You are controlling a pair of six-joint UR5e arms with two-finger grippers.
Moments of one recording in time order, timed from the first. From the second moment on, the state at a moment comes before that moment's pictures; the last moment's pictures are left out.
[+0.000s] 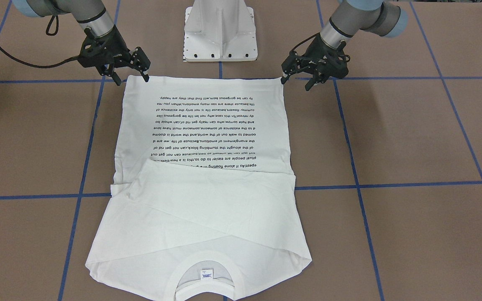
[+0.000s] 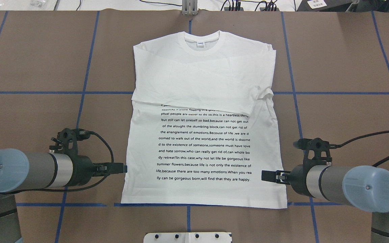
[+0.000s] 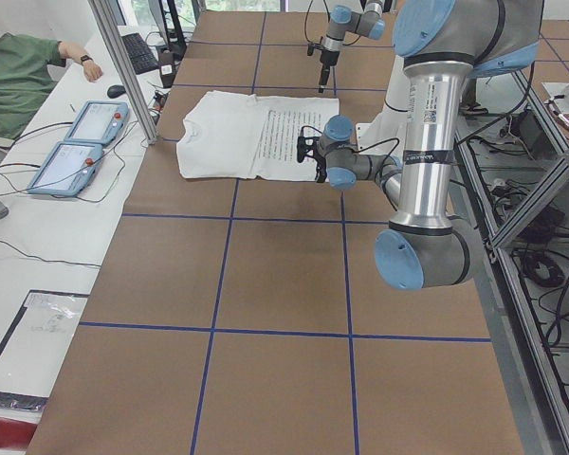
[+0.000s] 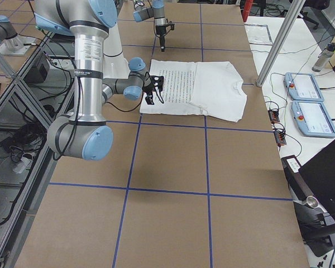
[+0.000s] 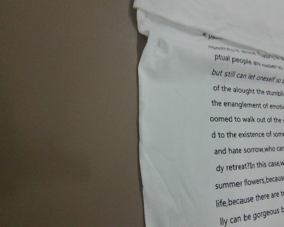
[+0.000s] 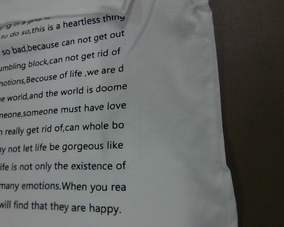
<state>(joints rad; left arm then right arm) -0.35 -1.63 -1.99 -2.30 -1.74 -1.47 0.28 -1.65 2.15 -1.06 1.59 1.48</state>
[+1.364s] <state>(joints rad) -0.21 -1.67 -1.91 -2.29 -1.72 -1.49 0.27 -1.65 2.15 -1.05 1.59 1.48</state>
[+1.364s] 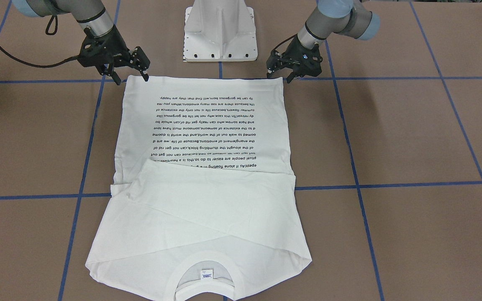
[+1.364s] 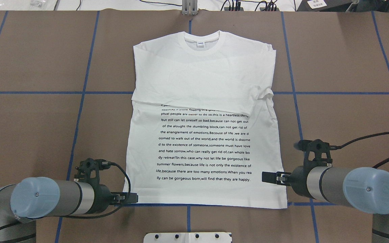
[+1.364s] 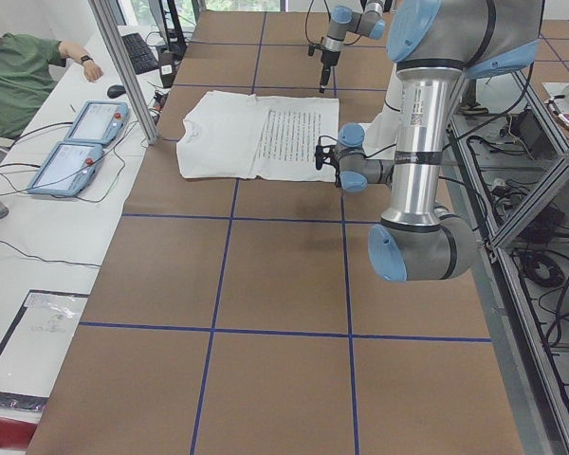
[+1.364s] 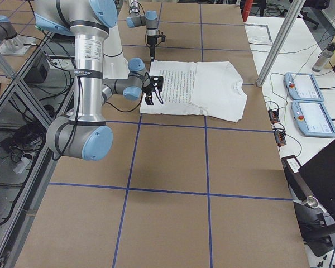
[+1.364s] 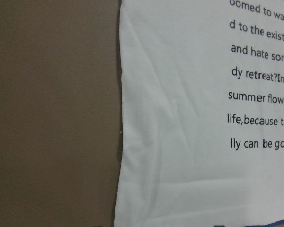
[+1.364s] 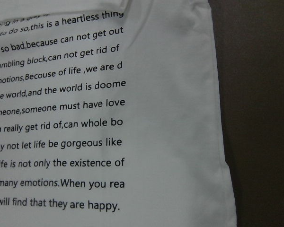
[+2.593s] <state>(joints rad) -0.21 -1.68 -1.91 -2.29 -1.69 -1.50 0.26 -1.65 2.15 -1.05 1.59 1.48</state>
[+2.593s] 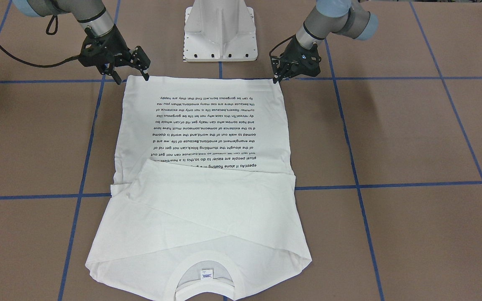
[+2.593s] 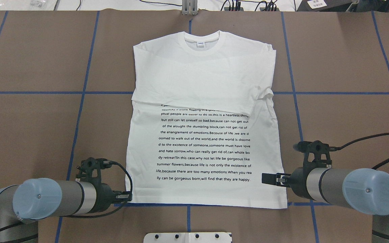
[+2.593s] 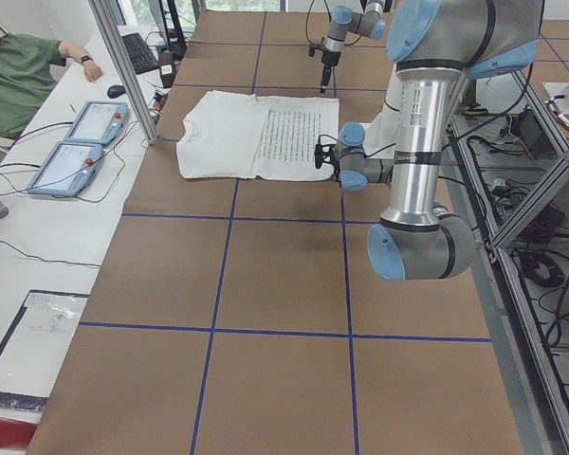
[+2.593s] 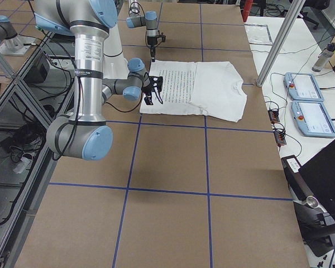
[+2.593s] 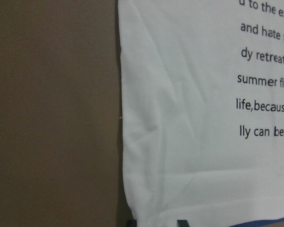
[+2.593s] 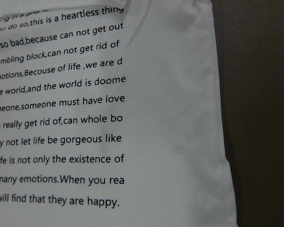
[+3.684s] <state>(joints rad) -0.22 -1.68 -1.98 -2.30 -1.69 -1.52 0.11 -1.78 2.10 -0.82 1.40 1.66</state>
